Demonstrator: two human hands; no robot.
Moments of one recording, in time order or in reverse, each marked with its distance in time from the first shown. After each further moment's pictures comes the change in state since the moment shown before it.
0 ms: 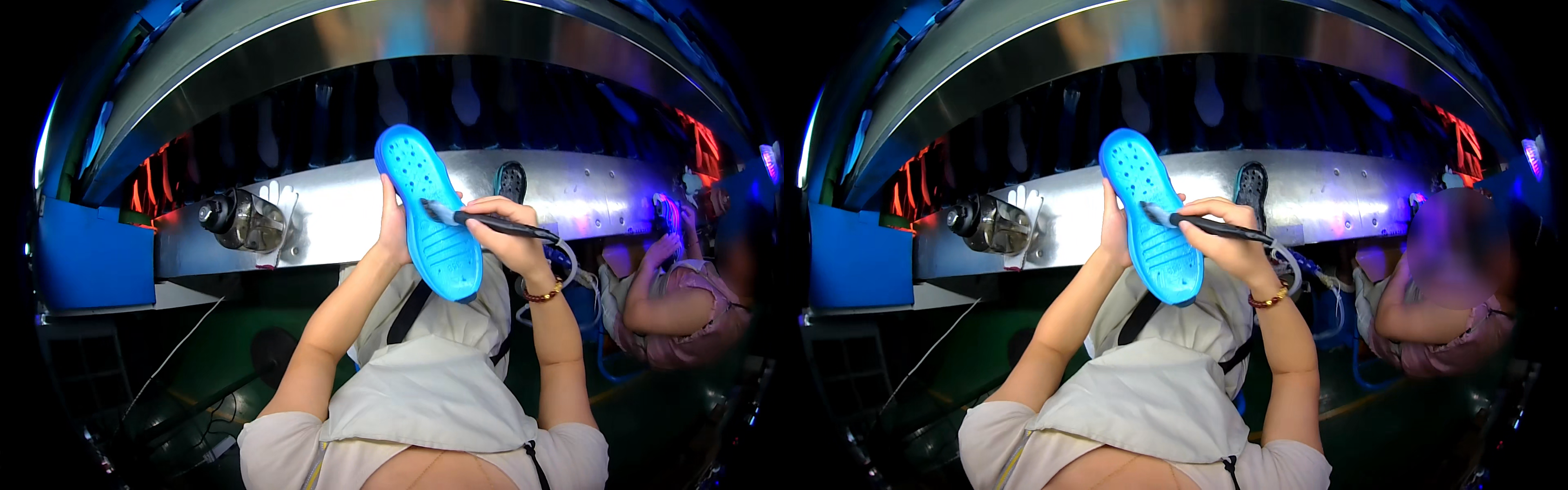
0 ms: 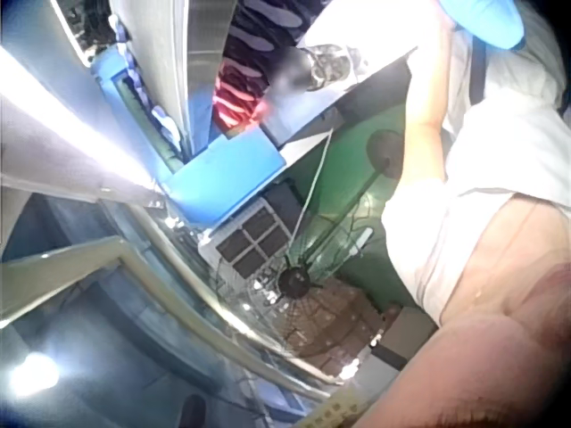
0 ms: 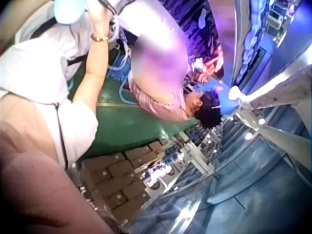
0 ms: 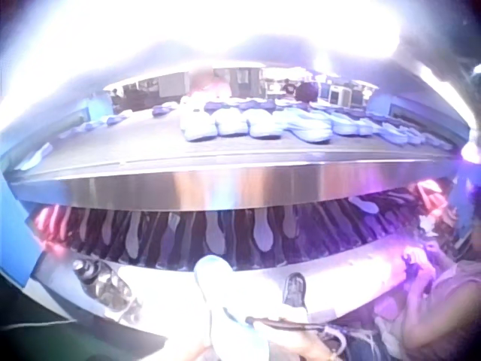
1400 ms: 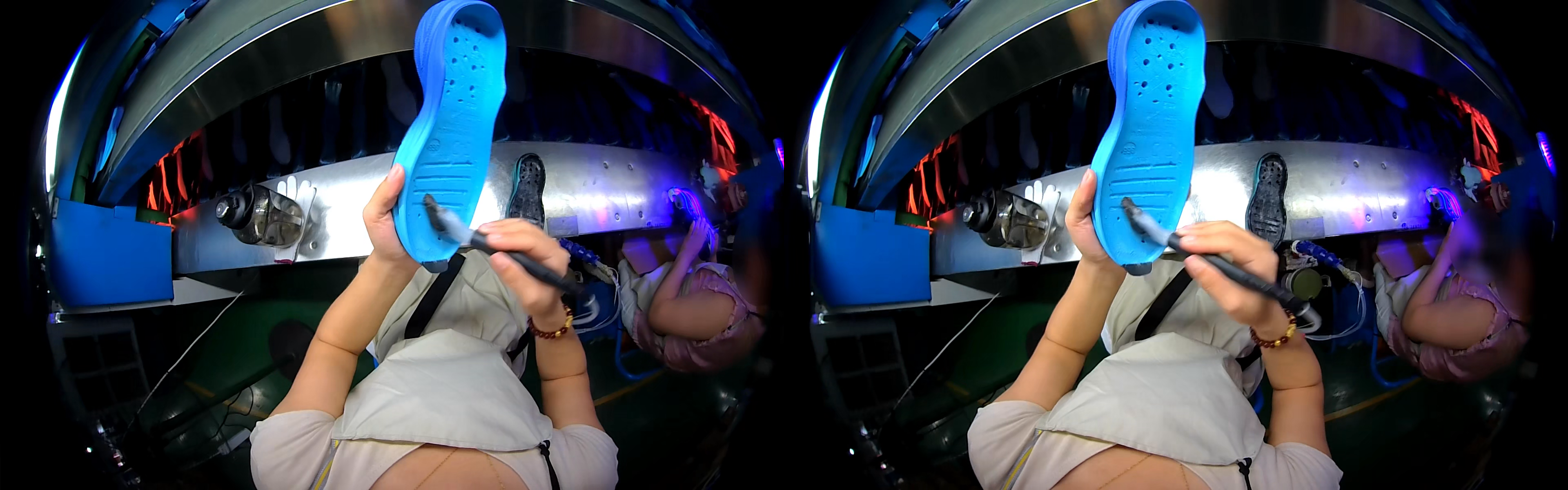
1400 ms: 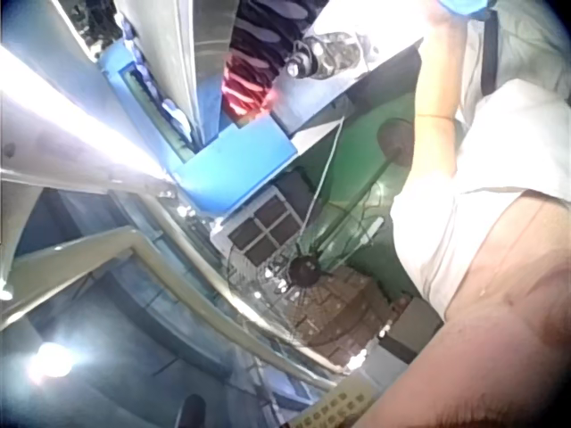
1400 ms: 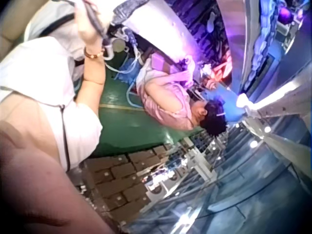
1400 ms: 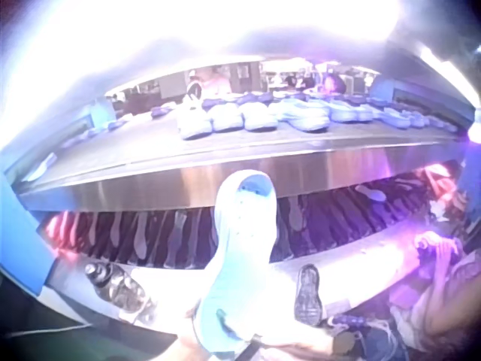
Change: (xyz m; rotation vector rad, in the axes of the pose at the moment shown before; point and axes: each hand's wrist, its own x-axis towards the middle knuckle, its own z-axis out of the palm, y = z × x) left_hand -0.031 0.022 0.073 0.135 -0.032 0.363; right_hand -0.030 -0.047 0.013 0.138 0.152 -0.239
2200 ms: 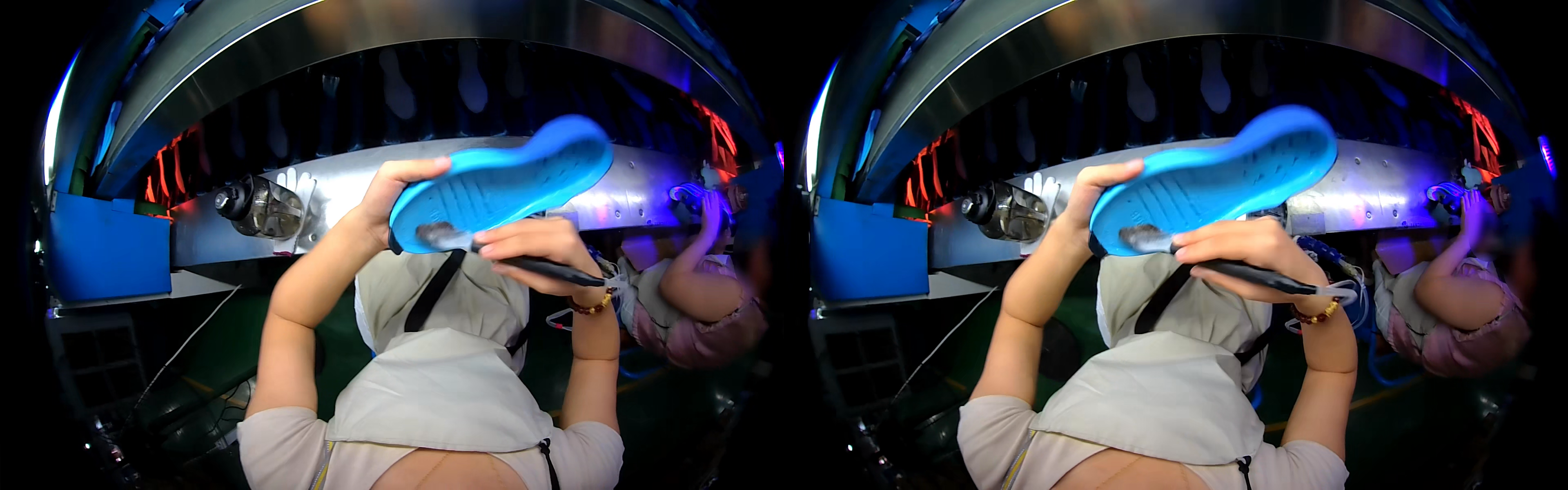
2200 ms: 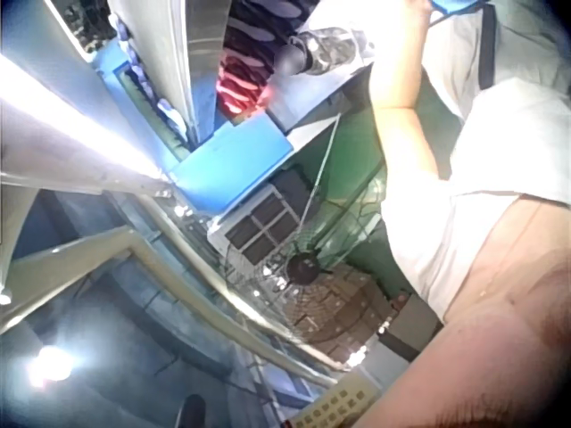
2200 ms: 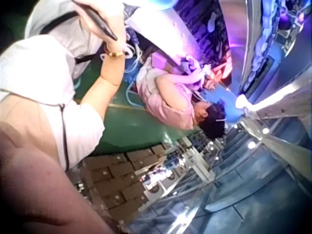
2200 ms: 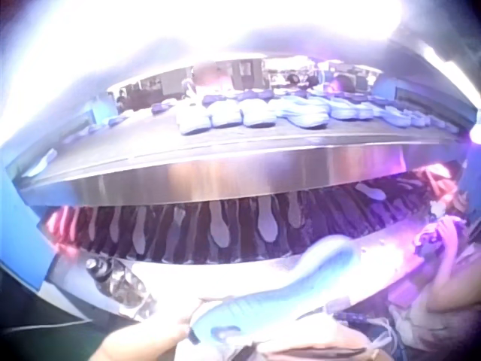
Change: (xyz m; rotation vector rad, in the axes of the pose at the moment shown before) left_hand 0.016 0.033 0.002 -0.009 -0.085 -0.581; right_hand 0.028 -0.010 -0.026 -0.178 -0.544 -0.108
